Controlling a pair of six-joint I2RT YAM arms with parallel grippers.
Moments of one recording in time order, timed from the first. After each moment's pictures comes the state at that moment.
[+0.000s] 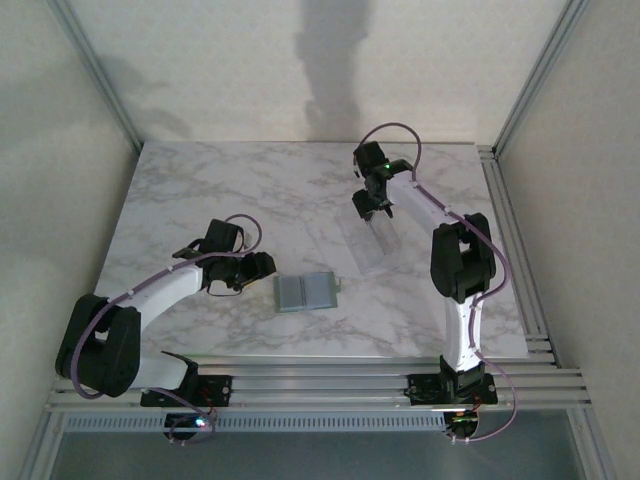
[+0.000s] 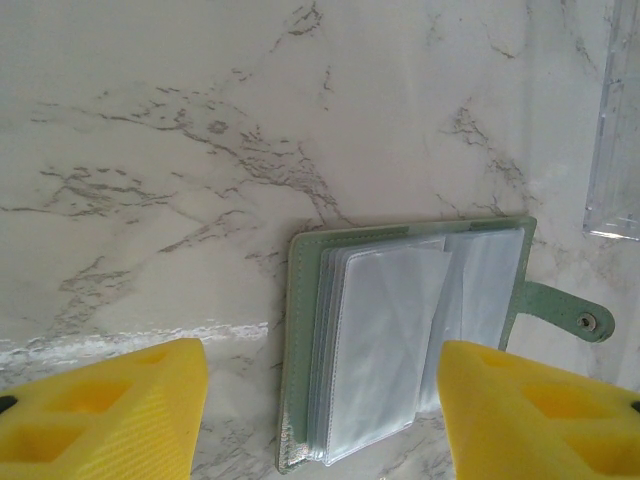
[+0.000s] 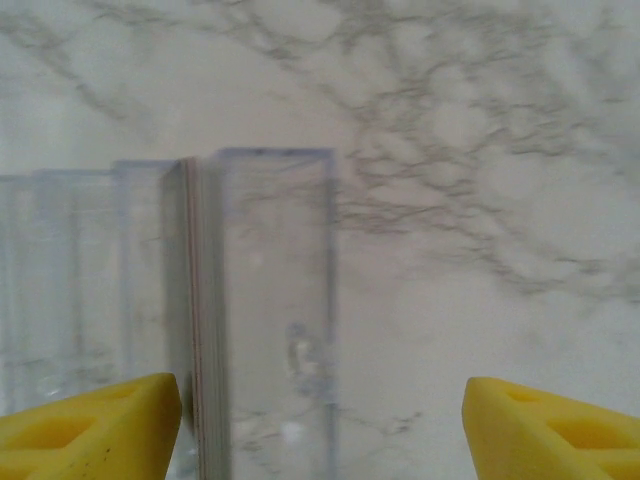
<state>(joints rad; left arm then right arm) -0.30 1.36 0.71 -0.40 0.37 -0.71 0.45 2.05 1.74 -0.84 0.30 -0.08</state>
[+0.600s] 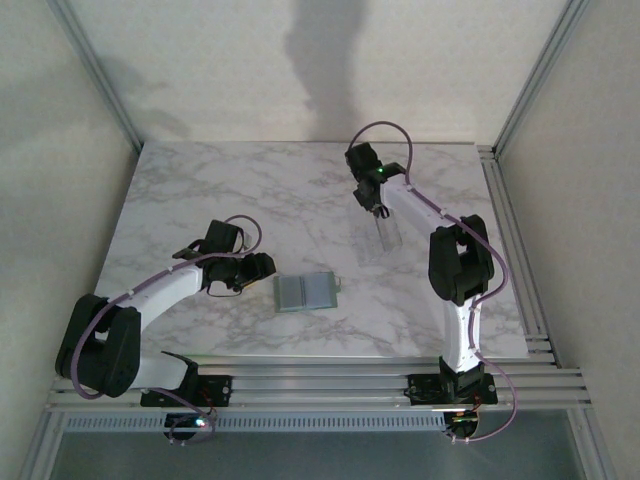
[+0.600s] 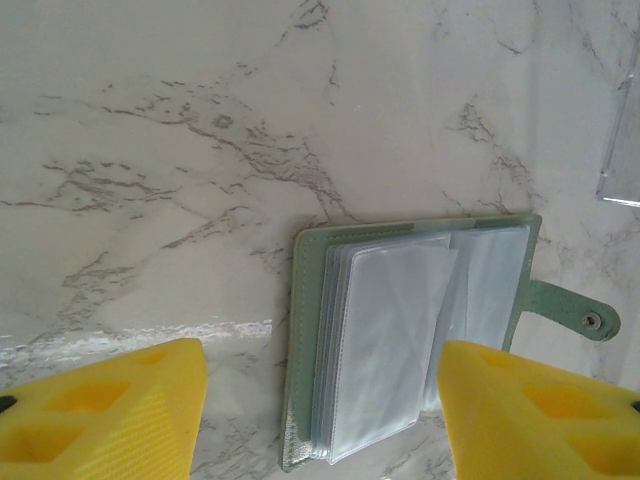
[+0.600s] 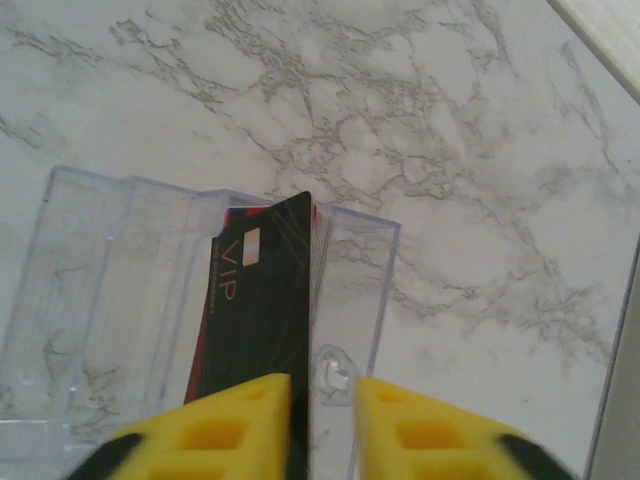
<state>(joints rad) -0.30 1.36 0.70 -0.40 0.37 -0.71 0.49 2.04 1.73 -0.77 0.48 -0.16</state>
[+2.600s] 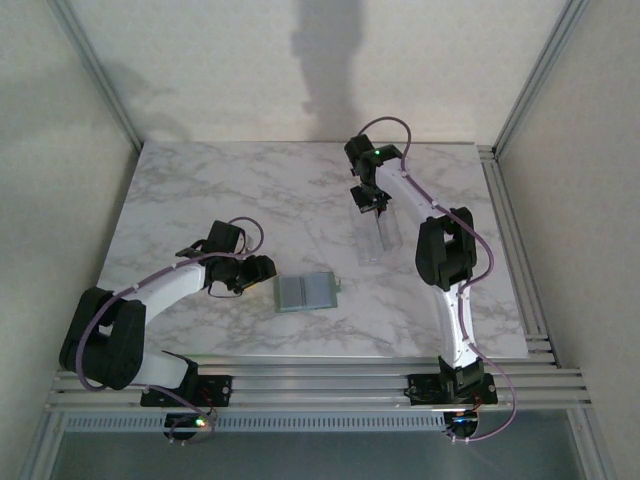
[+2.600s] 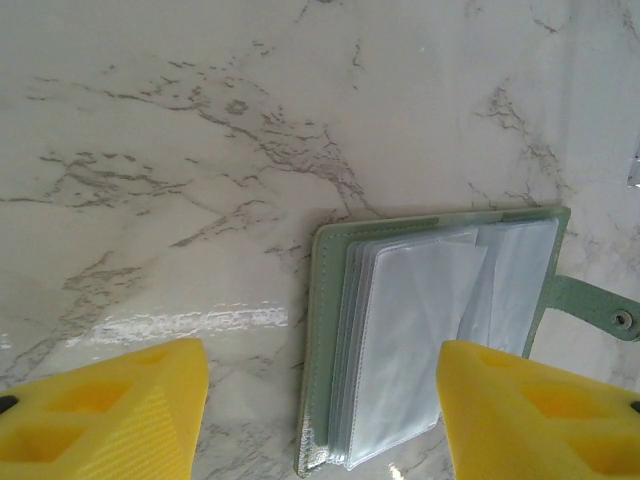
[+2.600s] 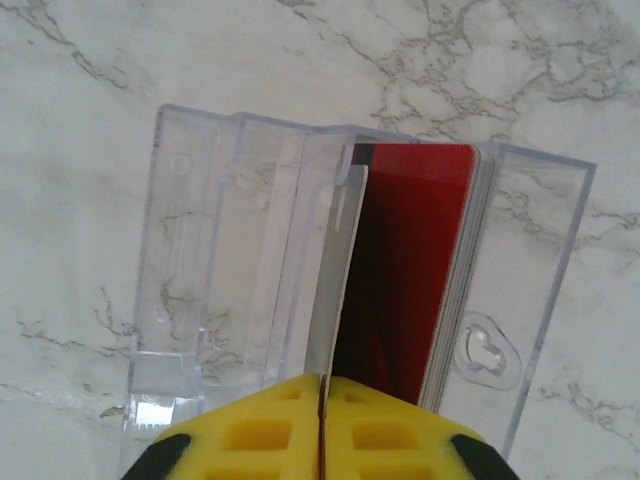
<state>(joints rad) -0.30 1.40 0.70 -0.40 0.38 -0.69 0.46 2.23 2.05 -1.15 0.26 0.03</state>
